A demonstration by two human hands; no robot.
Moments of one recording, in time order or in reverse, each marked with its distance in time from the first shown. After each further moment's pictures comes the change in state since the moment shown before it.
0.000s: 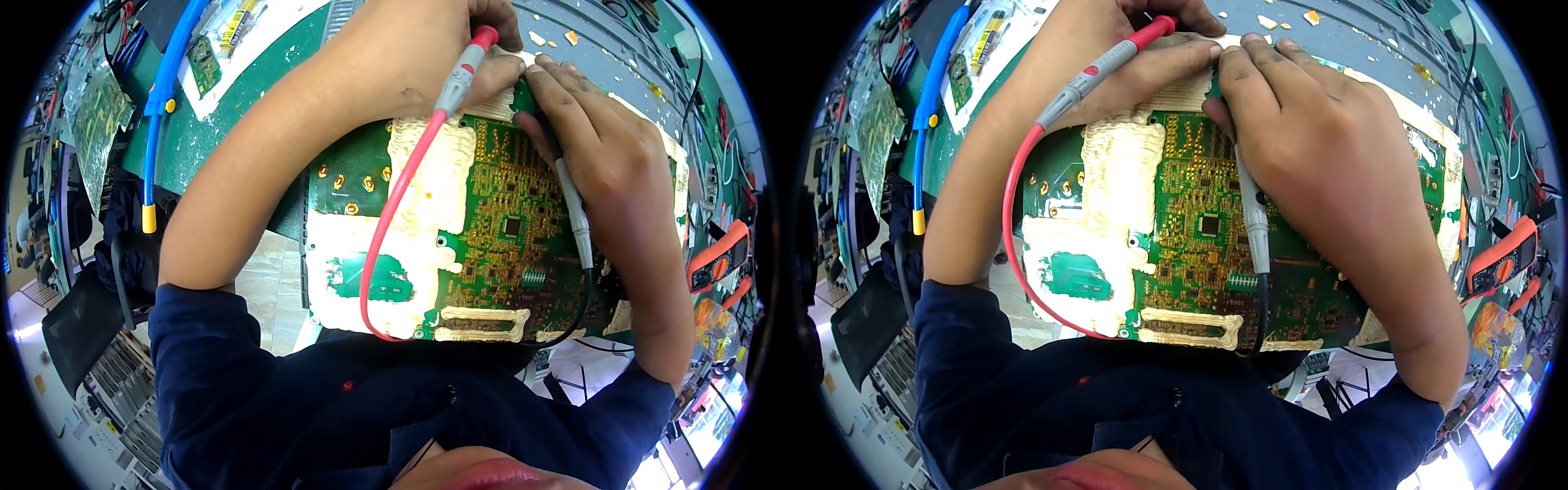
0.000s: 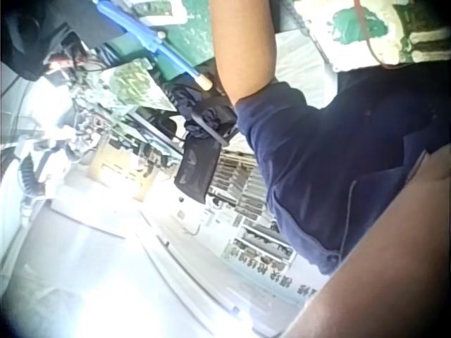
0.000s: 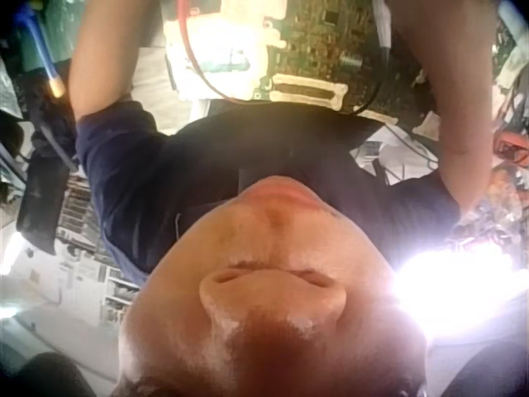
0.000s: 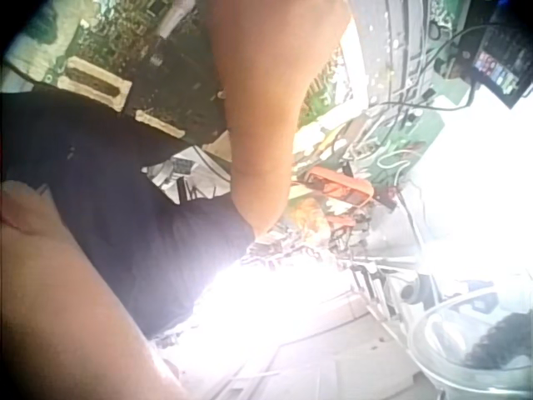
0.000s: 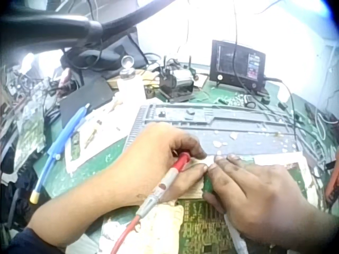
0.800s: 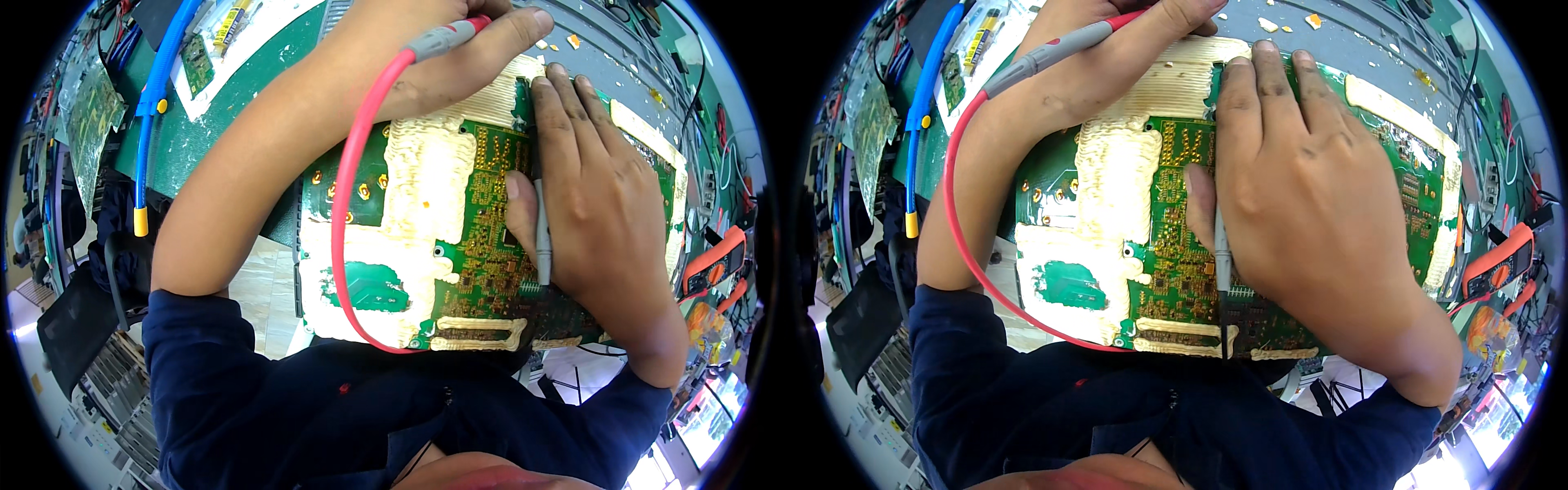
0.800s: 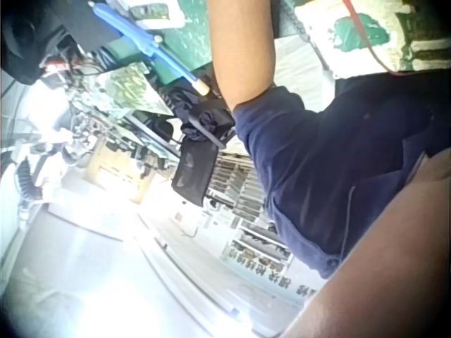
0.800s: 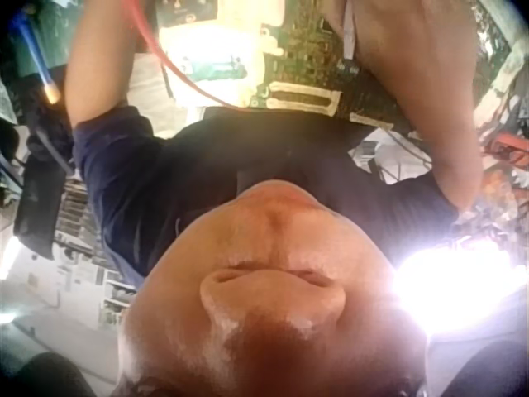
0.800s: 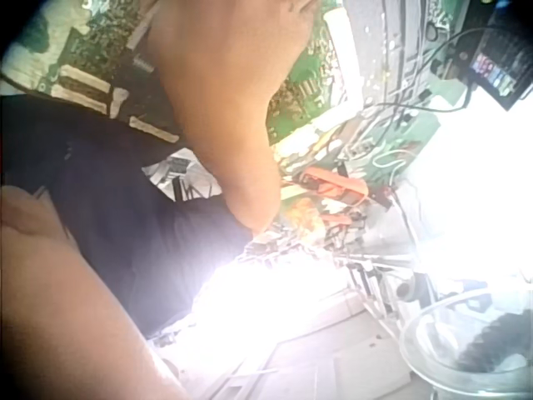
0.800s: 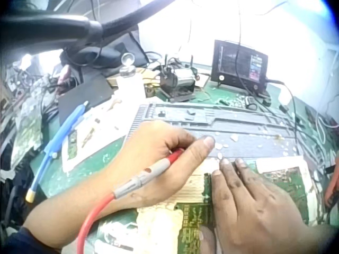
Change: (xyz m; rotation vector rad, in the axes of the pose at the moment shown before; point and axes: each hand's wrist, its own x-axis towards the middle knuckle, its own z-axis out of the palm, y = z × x) left_hand 0.005 0.003 0.004 -0.066 0.085 -0.153; right_hand -0.003 -0.026 -0.020 -0.011 -0.313 0.177
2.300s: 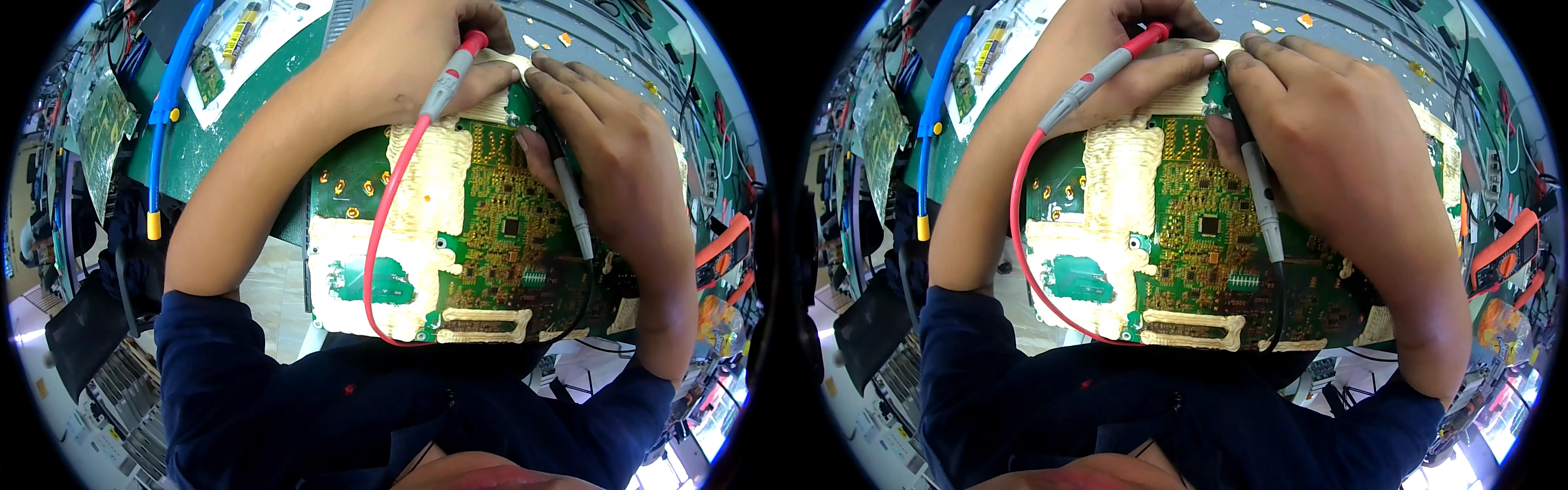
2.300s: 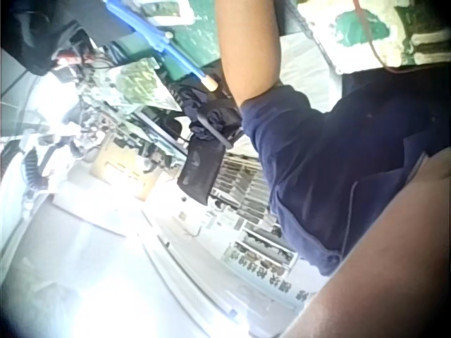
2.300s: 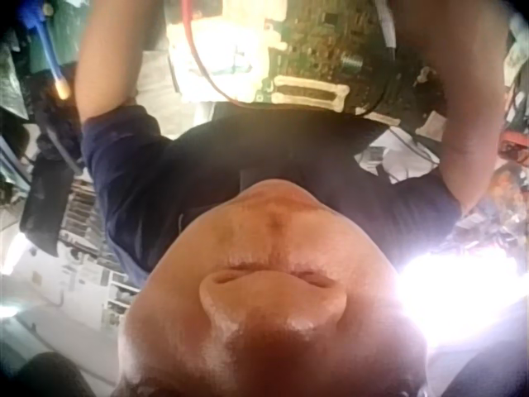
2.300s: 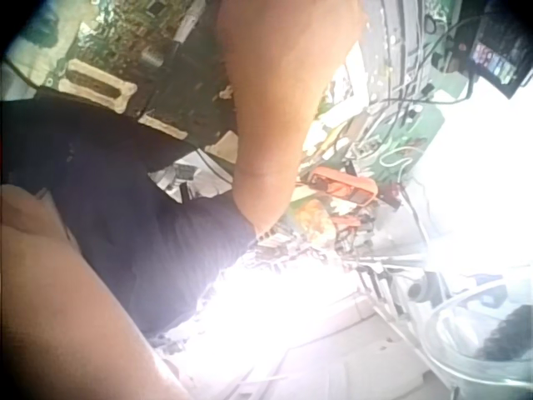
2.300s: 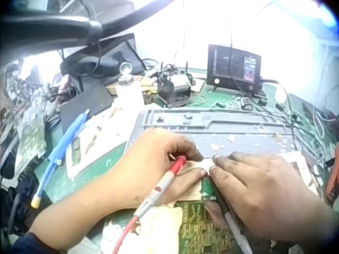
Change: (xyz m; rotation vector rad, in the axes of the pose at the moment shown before) left_hand -0.008 -0.001 -0.005 0.098 -0.076 0.190; right_hand 0.012 0.034 0.003 0.053 0.154 -0.172
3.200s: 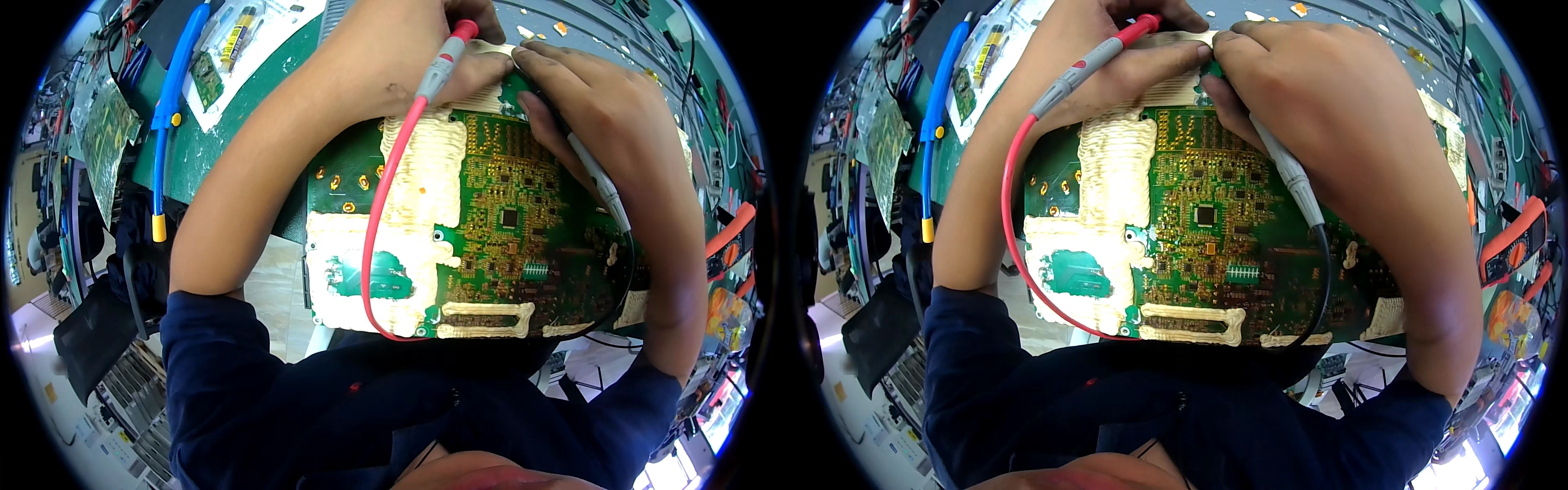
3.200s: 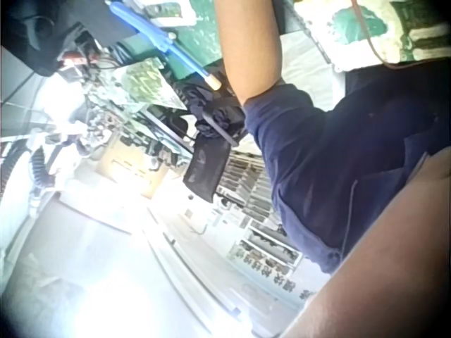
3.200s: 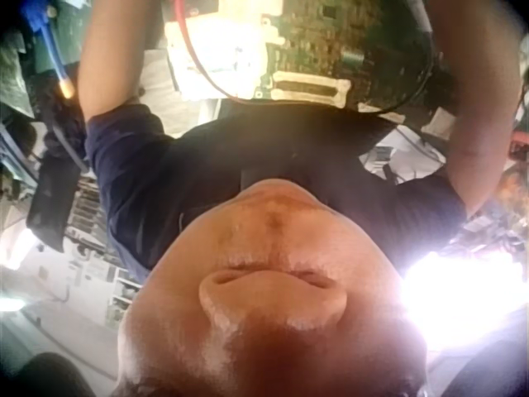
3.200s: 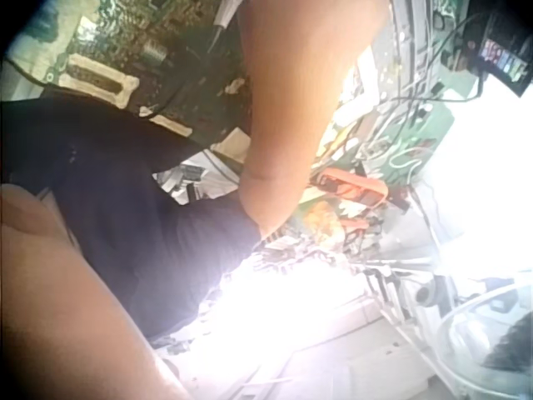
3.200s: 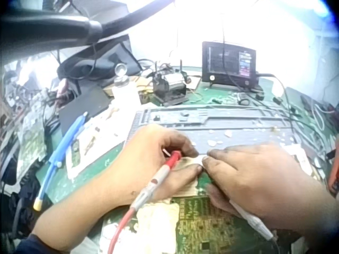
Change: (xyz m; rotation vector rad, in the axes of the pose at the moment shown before) left_hand 0.008 0.006 0.000 0.014 -0.026 -0.145; right_hand 0.004 0.015 0.007 -0.067 0.006 -0.060
